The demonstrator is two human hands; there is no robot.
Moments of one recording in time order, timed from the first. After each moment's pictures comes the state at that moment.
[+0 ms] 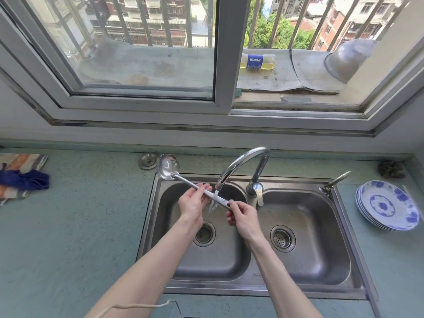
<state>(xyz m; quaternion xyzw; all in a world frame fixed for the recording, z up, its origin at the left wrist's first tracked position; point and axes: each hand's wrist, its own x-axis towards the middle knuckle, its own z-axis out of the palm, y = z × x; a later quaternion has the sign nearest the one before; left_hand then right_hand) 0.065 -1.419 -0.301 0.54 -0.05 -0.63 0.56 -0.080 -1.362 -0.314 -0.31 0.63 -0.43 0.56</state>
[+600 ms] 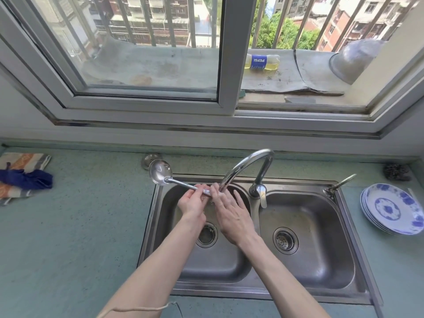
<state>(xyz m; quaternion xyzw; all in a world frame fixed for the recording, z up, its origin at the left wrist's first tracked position) 0.066 -1.427 -0.305 0.54 0.02 -0.61 0.58 -0.062 -1.379 -0.342 -0.81 0.57 -0.09 0.05</state>
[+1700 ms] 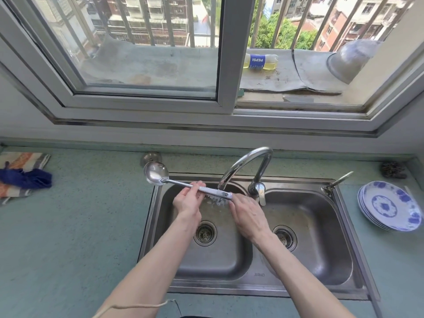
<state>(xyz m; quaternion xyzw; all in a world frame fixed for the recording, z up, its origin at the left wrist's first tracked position) 0.075 -1.427 -0.298 0.55 0.02 -0.58 0.60 -0.101 -1.380 -0.339 -0.78 0.61 -0.13 0.08</state>
